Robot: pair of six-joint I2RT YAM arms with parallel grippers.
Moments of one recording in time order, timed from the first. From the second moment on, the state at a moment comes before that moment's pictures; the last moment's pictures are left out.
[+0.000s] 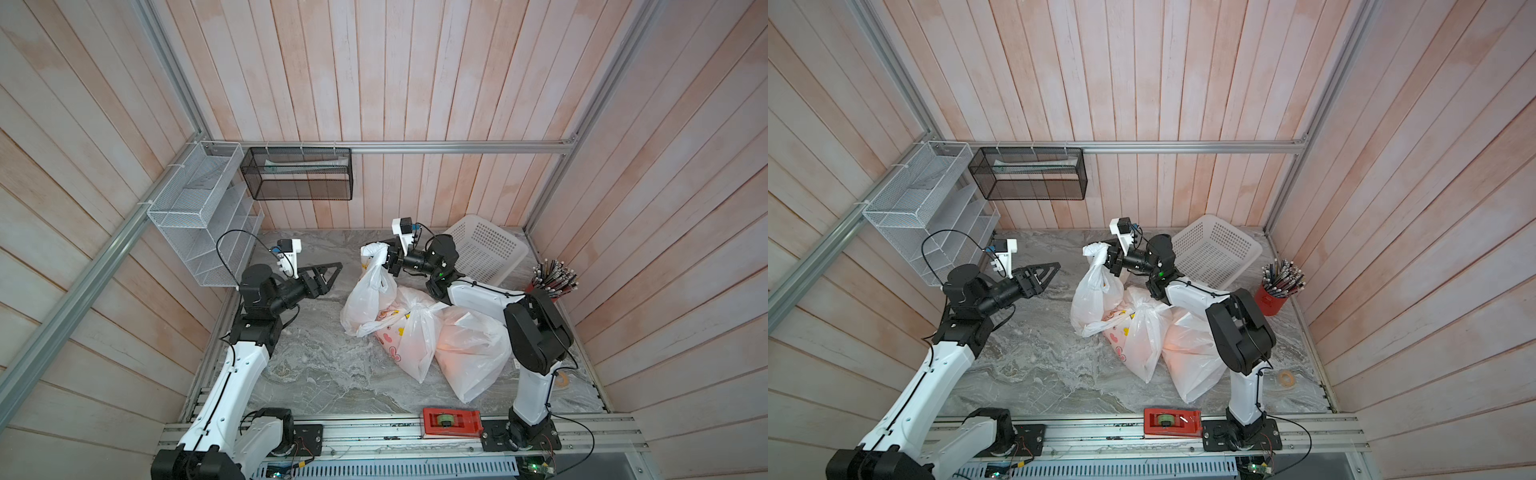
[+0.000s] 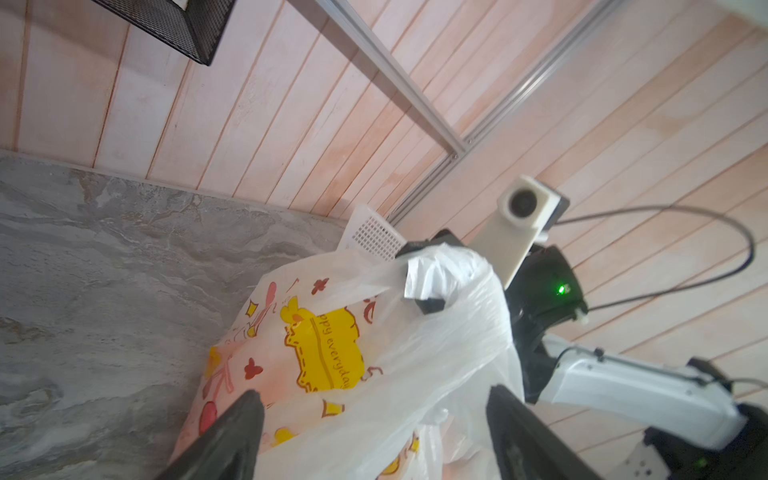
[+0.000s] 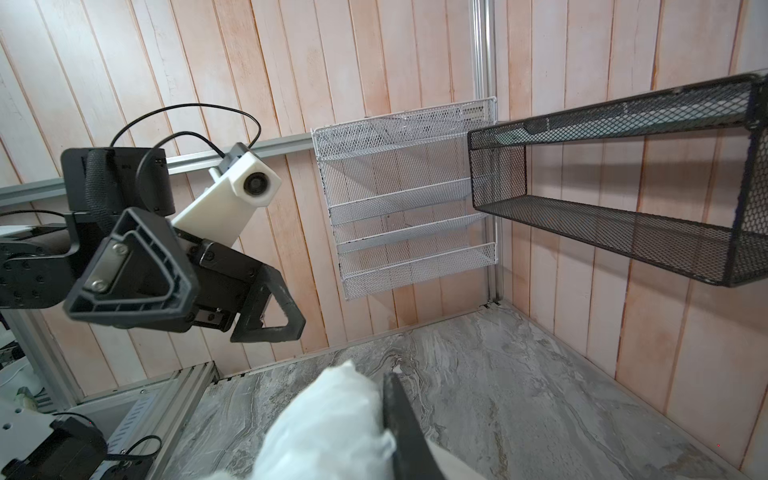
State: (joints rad) left arm -0.03 1.03 0.80 0.11 0.78 -0.69; right arm 0.61 1.91 1.29 0.90 -0.81 0.36
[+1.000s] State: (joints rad) left arm -0.18 1.31 0.76 0.64 0.86 -1.38; right arm 0.63 1.91 1.29 0.87 -0.81 0.32
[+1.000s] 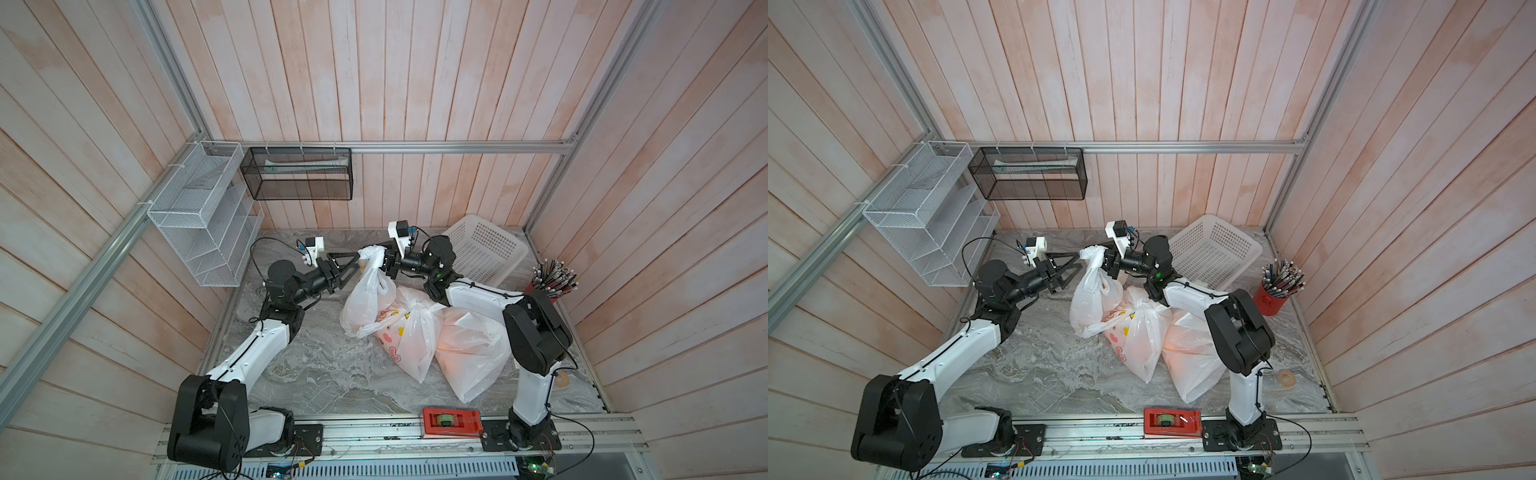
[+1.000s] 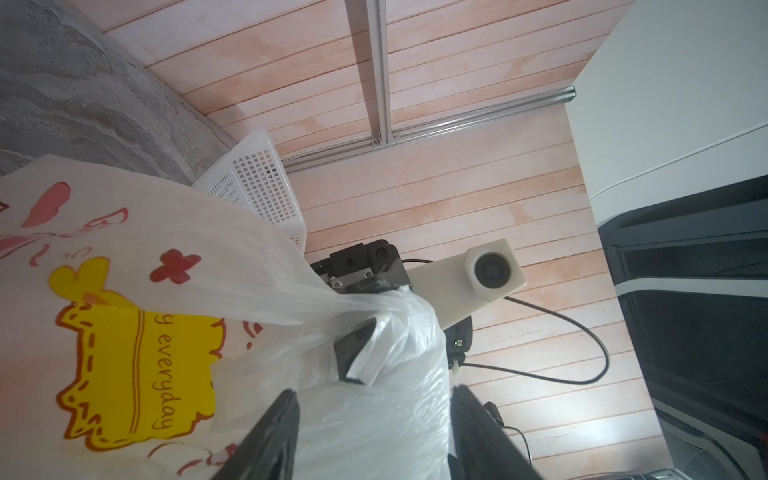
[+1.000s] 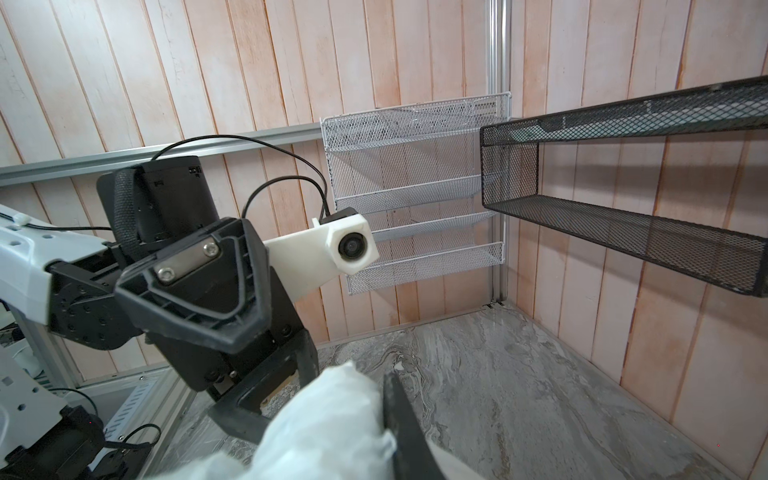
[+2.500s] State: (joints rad) left arm -0.19 1.35 0.83 0.63 0.79 -1.31; right arm 0.55 1.65 1.09 0.62 -0.72 0.17
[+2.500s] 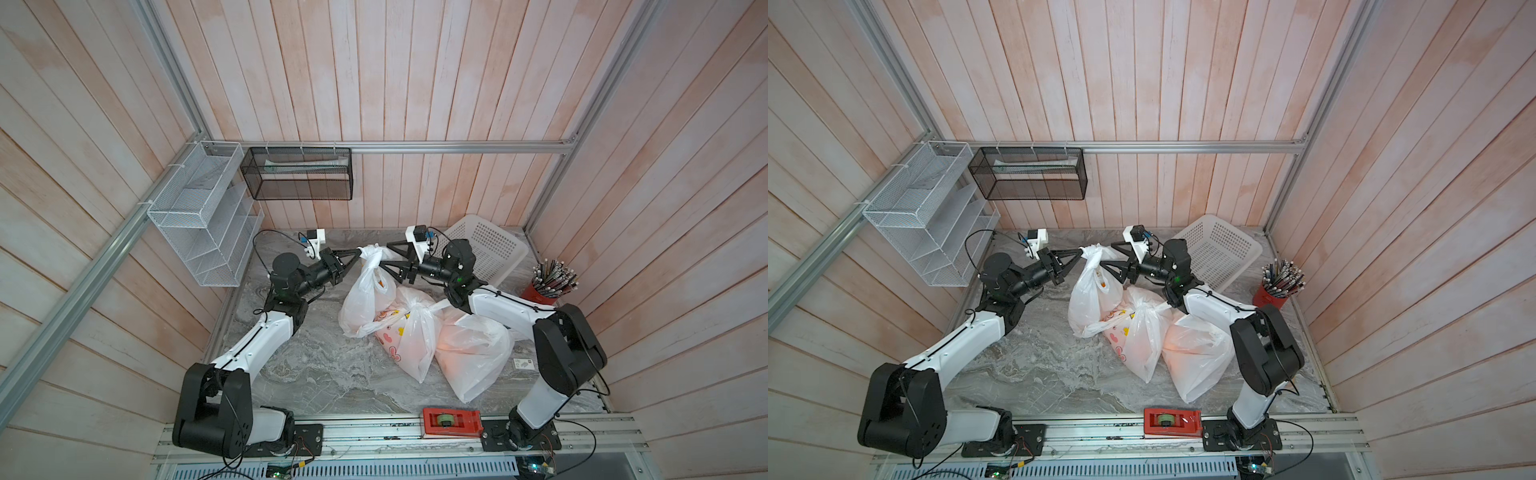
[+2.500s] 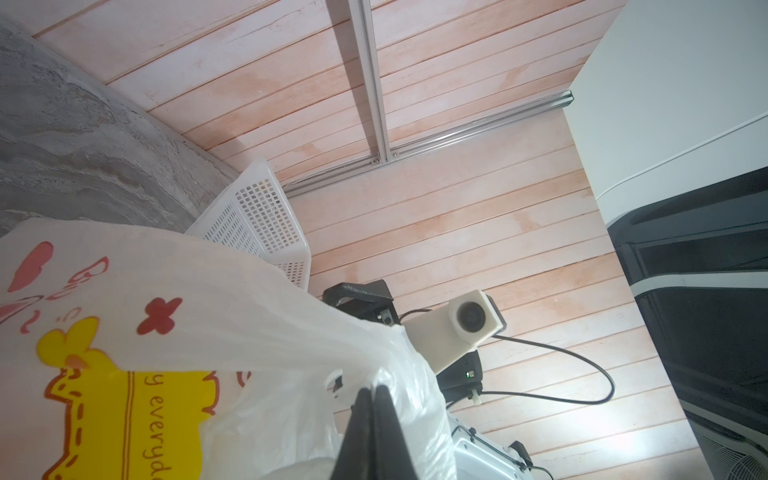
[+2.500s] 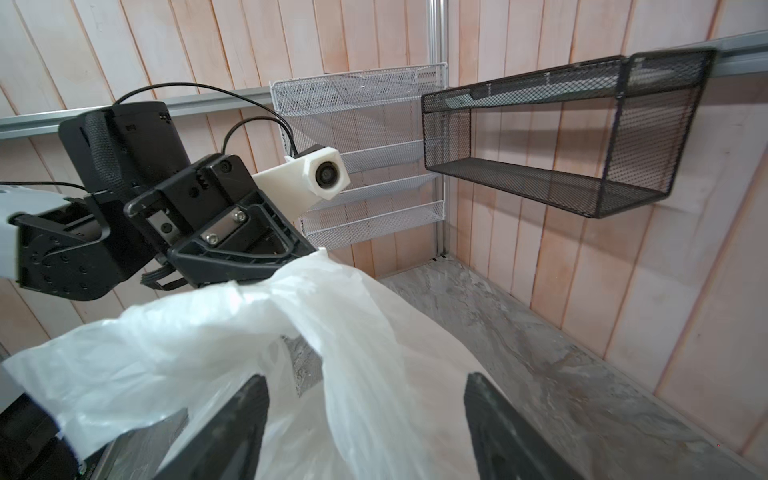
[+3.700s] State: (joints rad) left arm -0.19 1.33 0.84 0.51 0.74 -1.16; right arm 1.03 1.81 1.93 -0.81 0.09 0.36
